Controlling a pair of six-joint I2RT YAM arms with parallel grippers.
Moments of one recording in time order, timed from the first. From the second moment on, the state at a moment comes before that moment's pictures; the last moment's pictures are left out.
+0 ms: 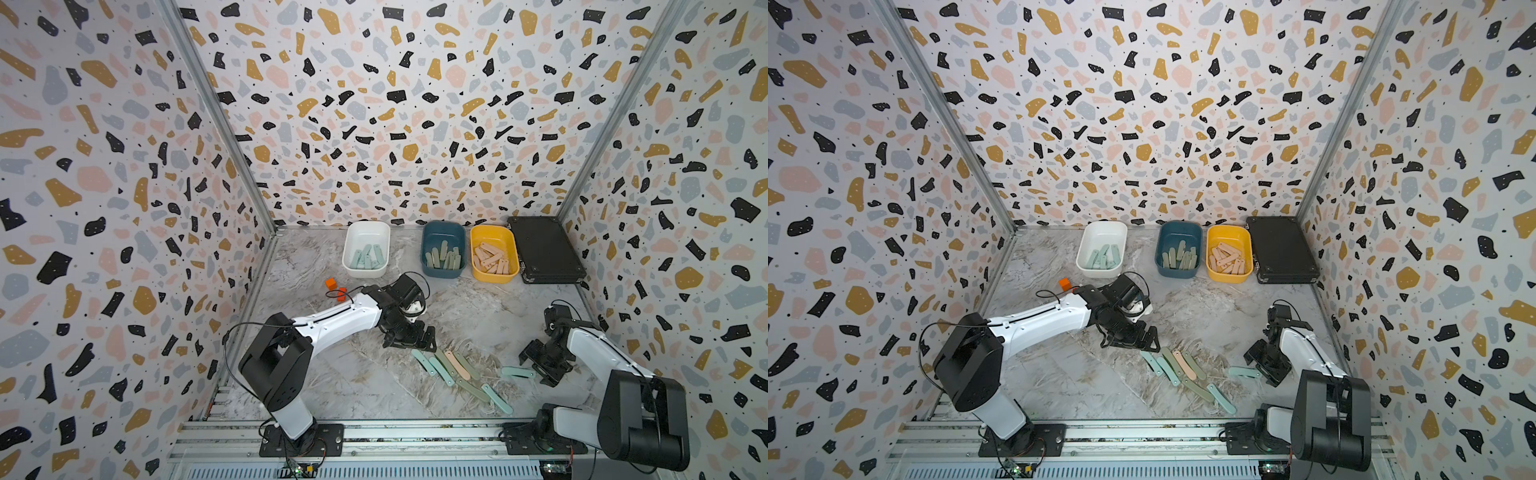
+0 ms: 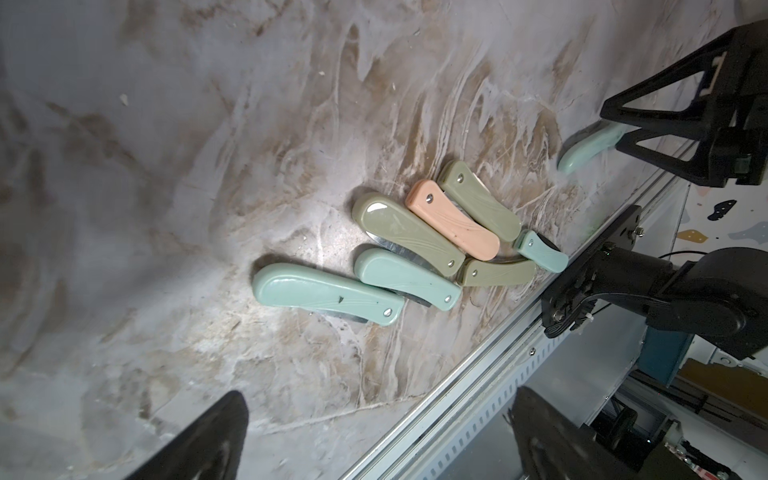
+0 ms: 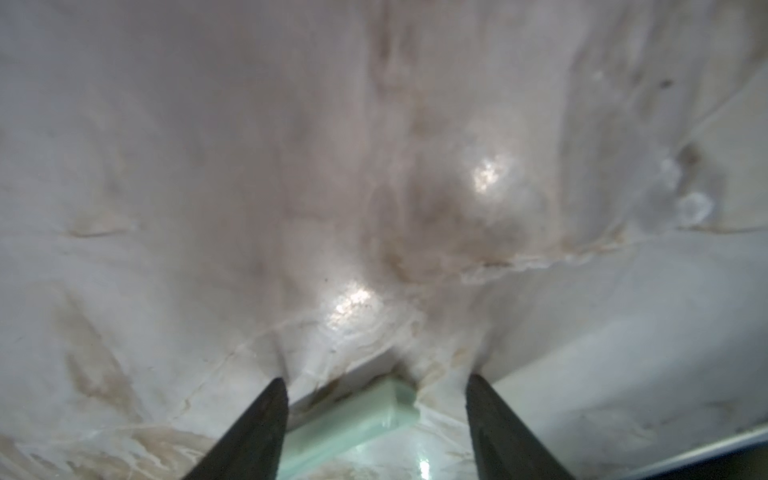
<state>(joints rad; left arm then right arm) -0.76 1.68 1.17 -0.77 0.48 -0.43 -0.12 1.26 0.59 -0.89 -0.11 0.68</state>
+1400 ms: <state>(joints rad) -0.63 1.65 1.17 -0.76 0.55 -0.50 0.42 1.09 0.62 -1.02 -0.08 0.70</state>
